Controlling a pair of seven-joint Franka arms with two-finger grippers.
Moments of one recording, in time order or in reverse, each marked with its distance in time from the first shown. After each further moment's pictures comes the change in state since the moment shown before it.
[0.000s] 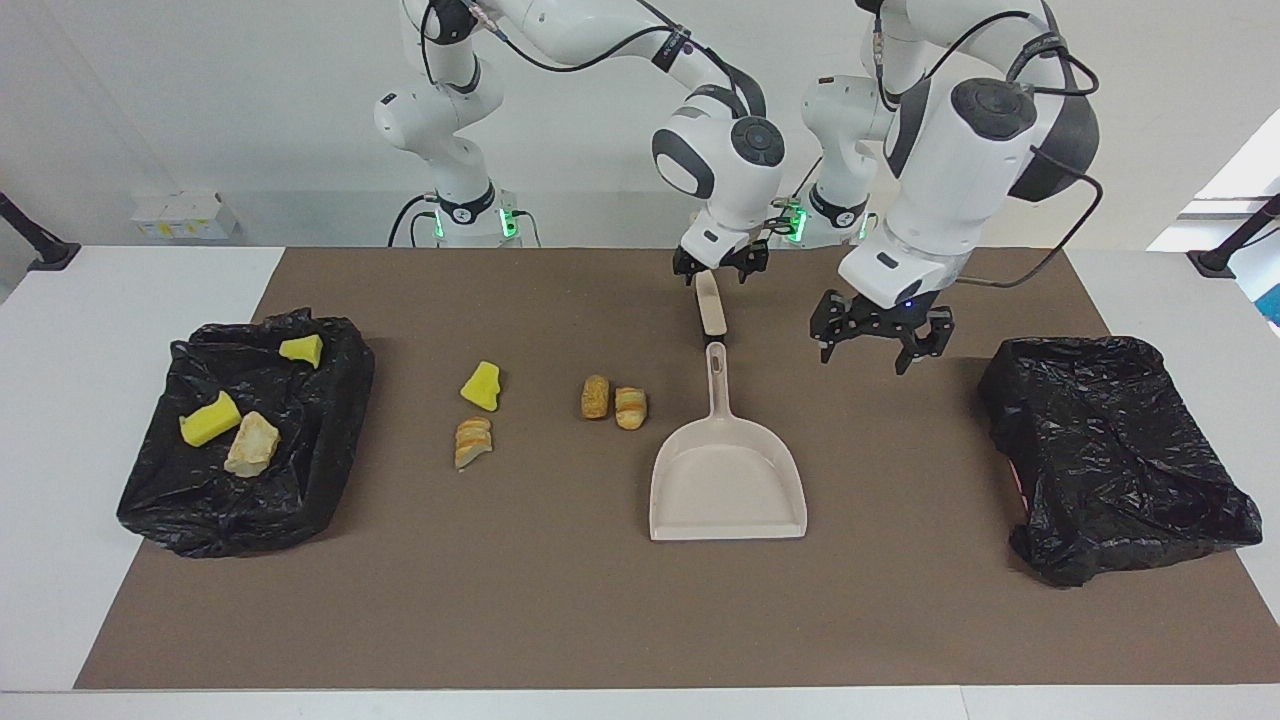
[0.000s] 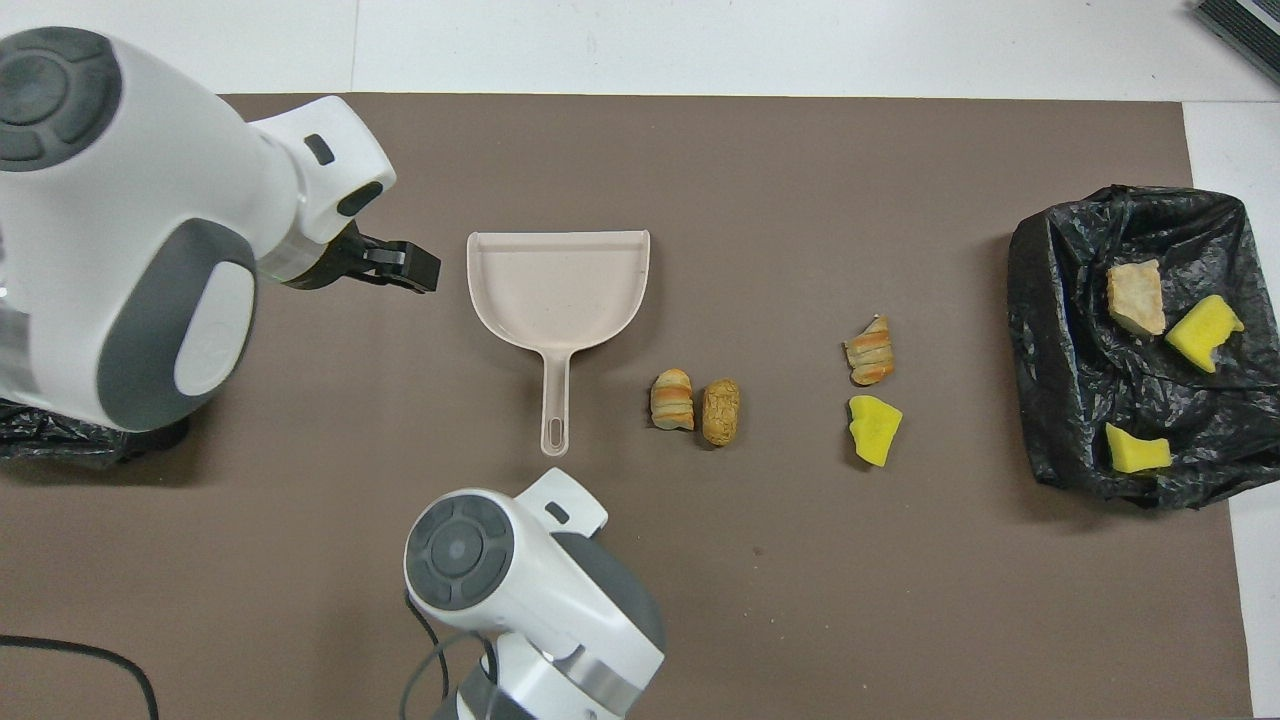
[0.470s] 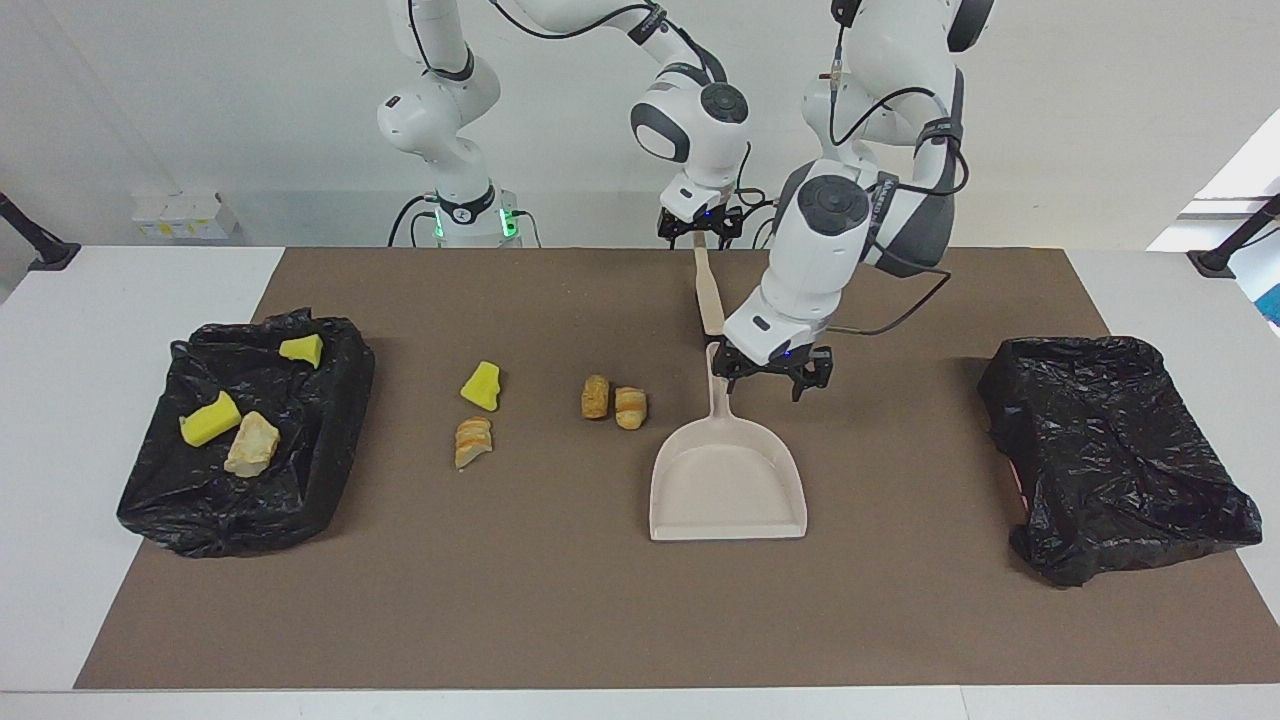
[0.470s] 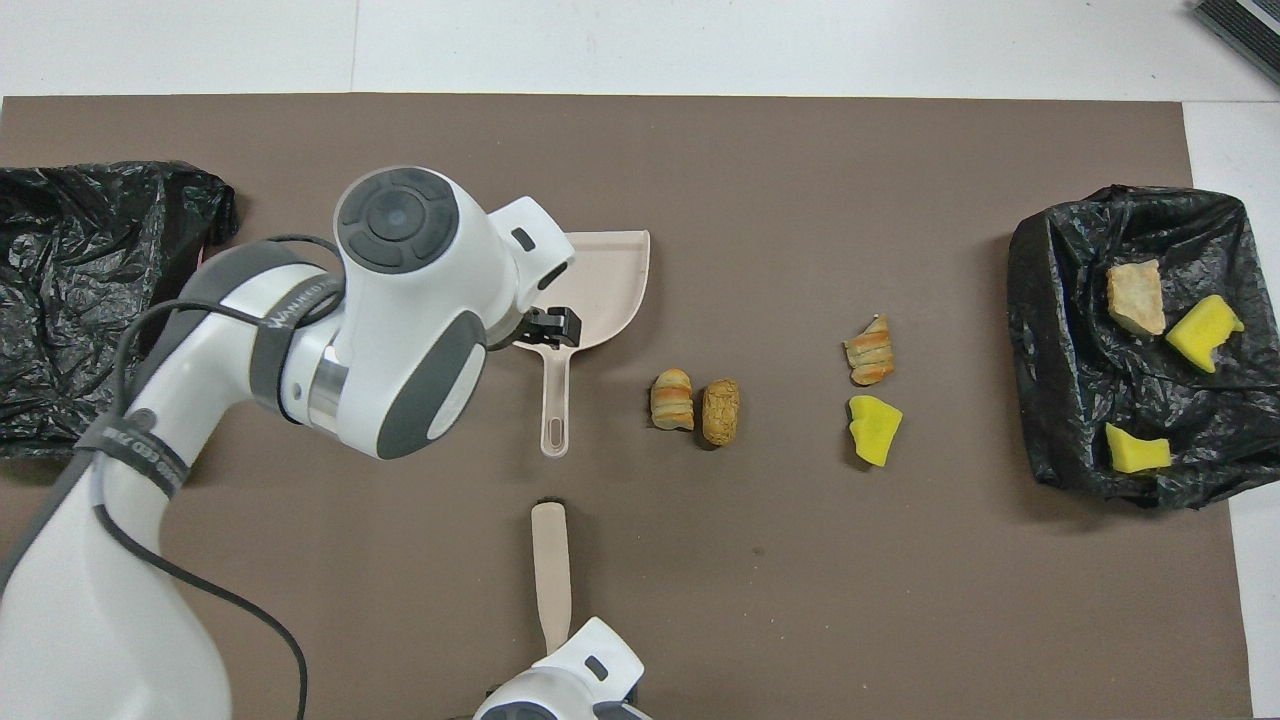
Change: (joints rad) left arm -0.165 0.096 -0.003 -0.154 0.000 0.191 -0.229; right arm 0.122 -0.209 0.003 -0.388 0.068 0.246 0.120
